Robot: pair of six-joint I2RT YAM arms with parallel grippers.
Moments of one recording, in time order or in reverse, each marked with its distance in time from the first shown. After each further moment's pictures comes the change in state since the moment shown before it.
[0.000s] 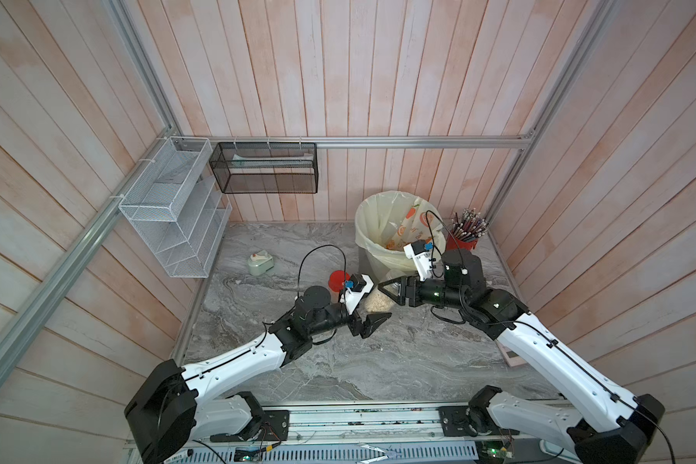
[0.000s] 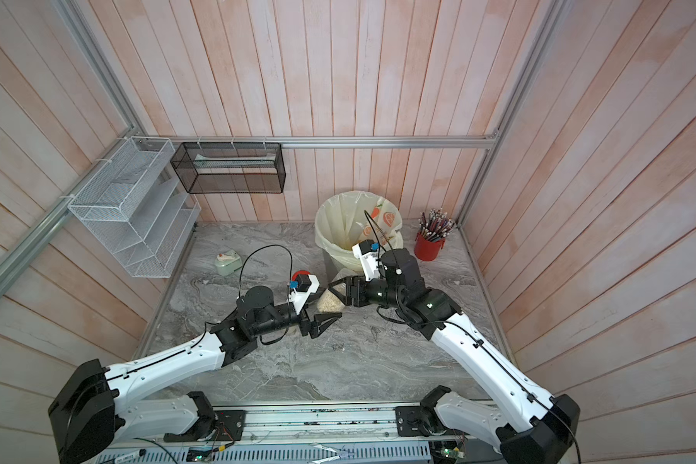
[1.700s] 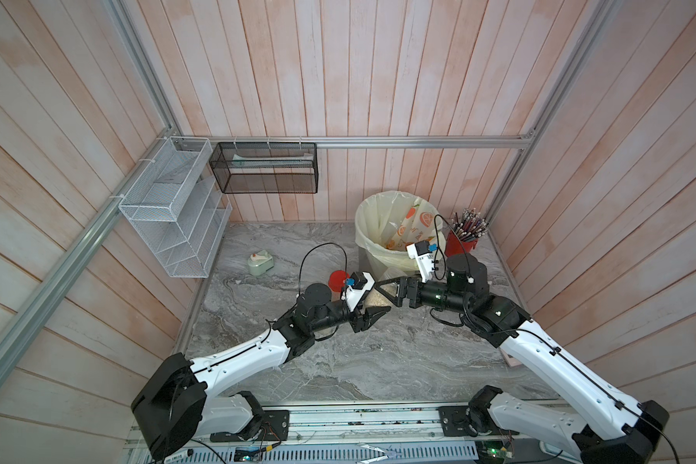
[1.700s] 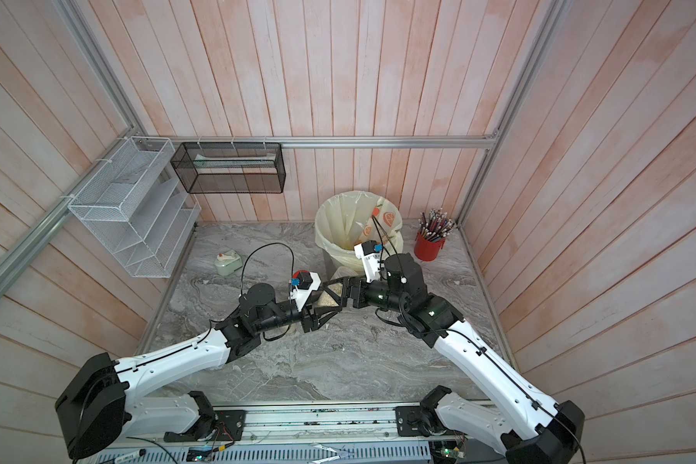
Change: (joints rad) left arm 0.023 0.045 0.008 0.072 0.025 0.012; right arm 0.021 -0.056 -0.064 0.123 0.003 0.089
